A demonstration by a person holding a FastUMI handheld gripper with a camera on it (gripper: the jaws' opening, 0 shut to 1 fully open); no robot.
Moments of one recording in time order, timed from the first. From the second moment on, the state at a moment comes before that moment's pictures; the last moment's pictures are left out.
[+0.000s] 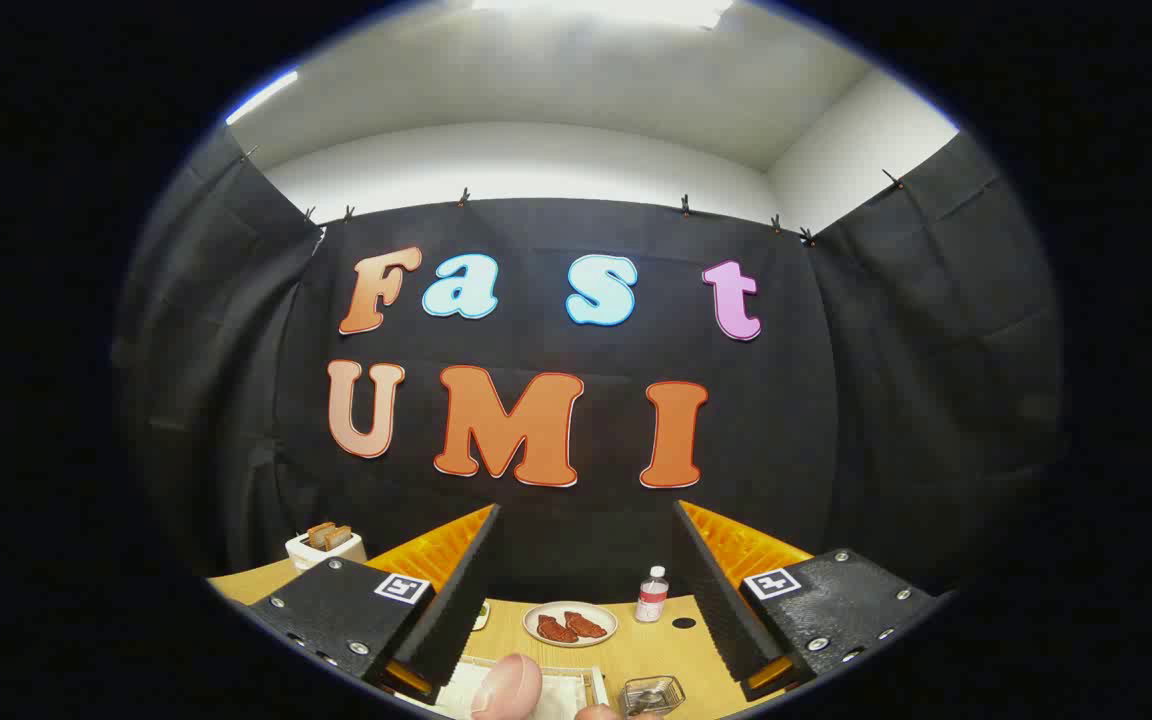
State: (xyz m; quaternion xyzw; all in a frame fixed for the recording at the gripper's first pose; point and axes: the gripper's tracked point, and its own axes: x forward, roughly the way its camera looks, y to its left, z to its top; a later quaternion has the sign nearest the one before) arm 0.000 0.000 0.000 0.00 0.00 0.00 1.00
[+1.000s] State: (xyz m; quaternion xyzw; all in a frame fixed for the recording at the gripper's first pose) arm 0.025 -0.017 -0.048 0.03 0.10 0.03 0.99
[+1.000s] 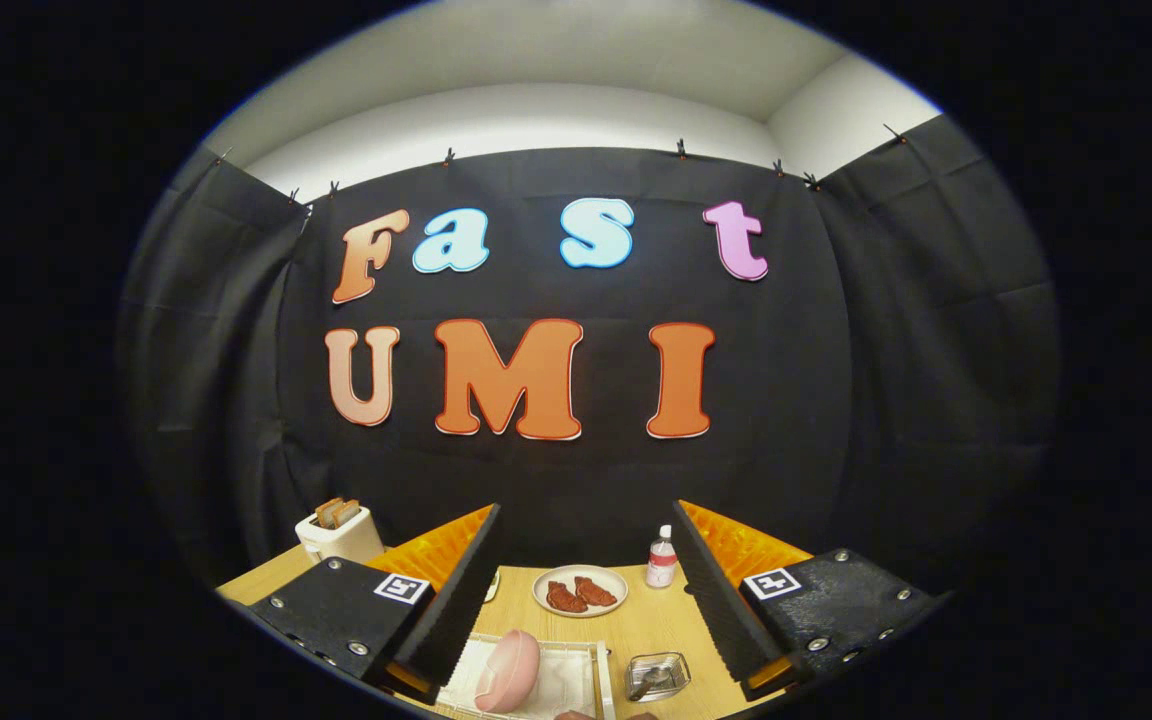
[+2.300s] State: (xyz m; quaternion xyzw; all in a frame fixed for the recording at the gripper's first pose) arm -0.013 0.053 -0.294 -0.02 0.60 0.10 0.79
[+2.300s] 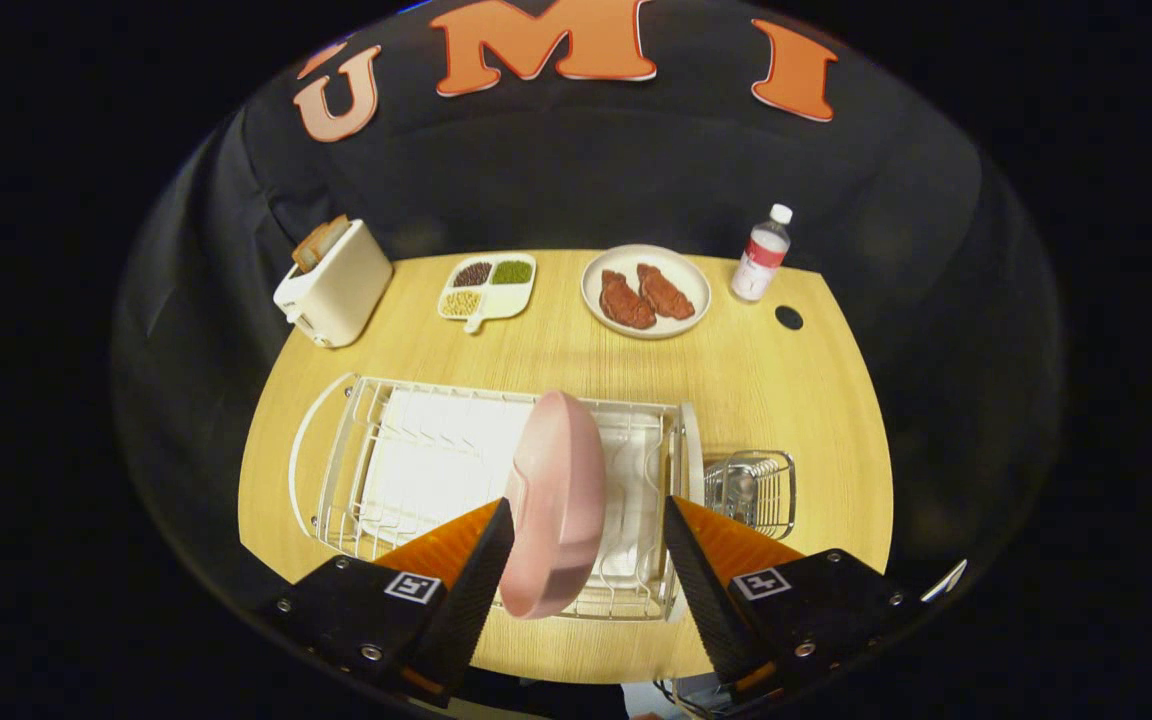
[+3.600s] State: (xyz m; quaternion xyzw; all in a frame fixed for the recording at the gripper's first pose) arm -0.003 0.055 -0.329 -0.06 0.68 0.04 0.73
